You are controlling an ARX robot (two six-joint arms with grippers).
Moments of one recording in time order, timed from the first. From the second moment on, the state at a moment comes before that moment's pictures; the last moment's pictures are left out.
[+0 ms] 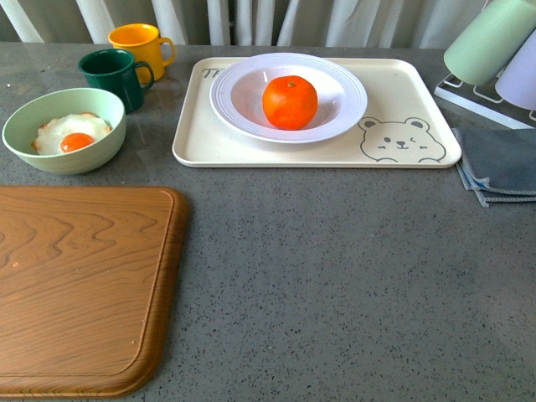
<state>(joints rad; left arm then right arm) 0.00 0.02 0.01 0.00 0.00 -0.01 0.00 0.08 0.02 0.05 0.00 0.01</state>
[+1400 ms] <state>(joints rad) 0.00 0.02 0.01 0.00 0.00 -0.01 0.00 0.01 0.02 0.00 0.00 0.00</state>
